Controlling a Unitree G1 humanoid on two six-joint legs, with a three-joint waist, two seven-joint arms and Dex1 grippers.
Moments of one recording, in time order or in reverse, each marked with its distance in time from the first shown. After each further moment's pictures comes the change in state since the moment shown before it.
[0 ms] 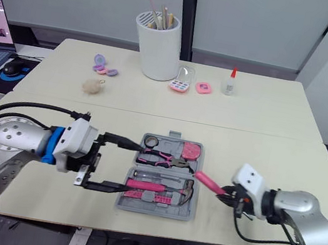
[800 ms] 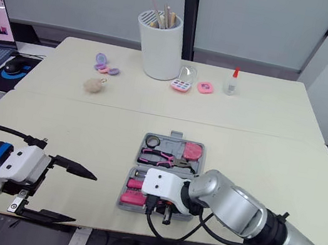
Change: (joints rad) left arm 0.370 0.179 0.272 -0.031 0.031 -0.084 -0.211; right arm -0.512 0.315 0.668 -0.002 -0.077 0.353 -0.216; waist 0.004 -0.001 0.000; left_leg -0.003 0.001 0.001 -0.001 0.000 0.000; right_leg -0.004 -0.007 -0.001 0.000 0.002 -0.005
